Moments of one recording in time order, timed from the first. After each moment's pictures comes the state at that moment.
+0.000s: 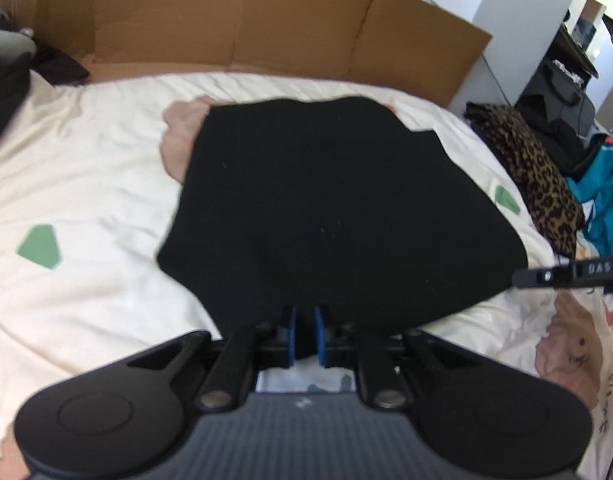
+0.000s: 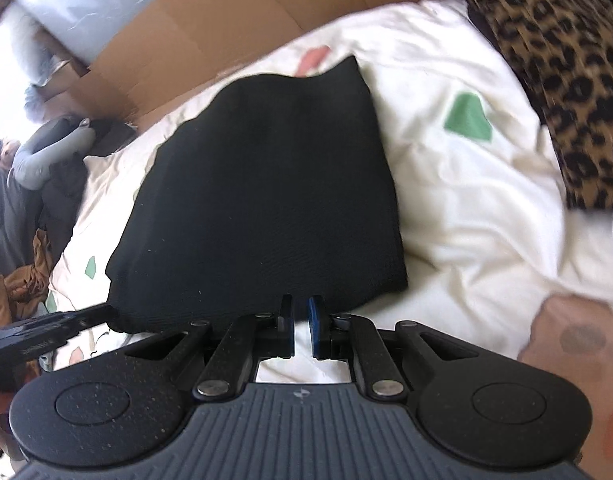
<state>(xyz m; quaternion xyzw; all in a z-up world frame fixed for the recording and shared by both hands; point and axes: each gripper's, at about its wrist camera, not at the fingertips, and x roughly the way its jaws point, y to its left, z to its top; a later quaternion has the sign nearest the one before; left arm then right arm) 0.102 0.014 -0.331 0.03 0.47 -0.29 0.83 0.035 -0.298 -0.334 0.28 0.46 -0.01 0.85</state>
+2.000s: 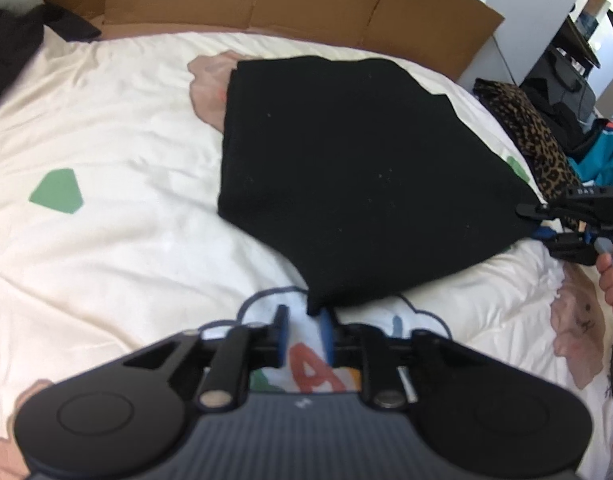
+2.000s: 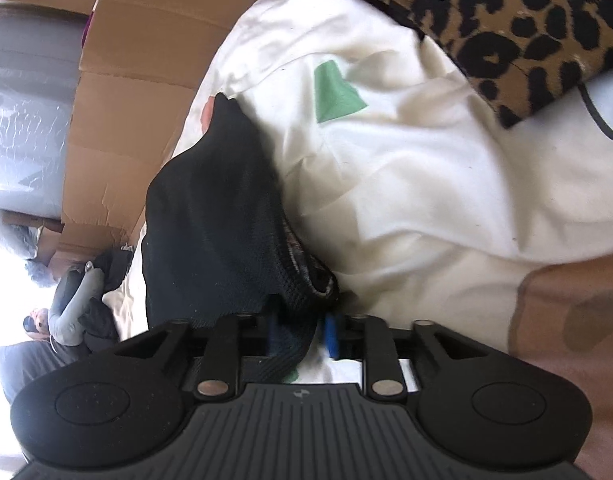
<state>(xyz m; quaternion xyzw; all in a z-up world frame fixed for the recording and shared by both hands) 0.103 0.055 -0.353 0.02 0.50 -0.29 0.81 0.028 -0.376 -0.403 0.54 0.39 -0.07 0.75</state>
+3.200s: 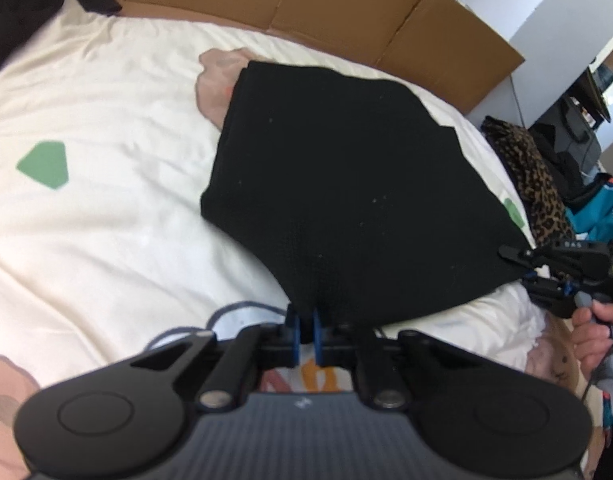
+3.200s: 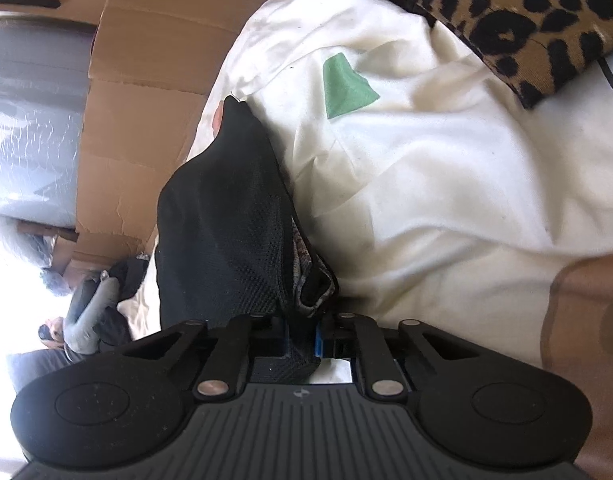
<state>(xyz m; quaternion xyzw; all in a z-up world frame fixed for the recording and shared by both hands) 0.111 0.049 -0.351 -0.05 0.51 -0.28 0.81 0.029 -0.370 -0.411 0.56 0.36 -0.05 0.75</state>
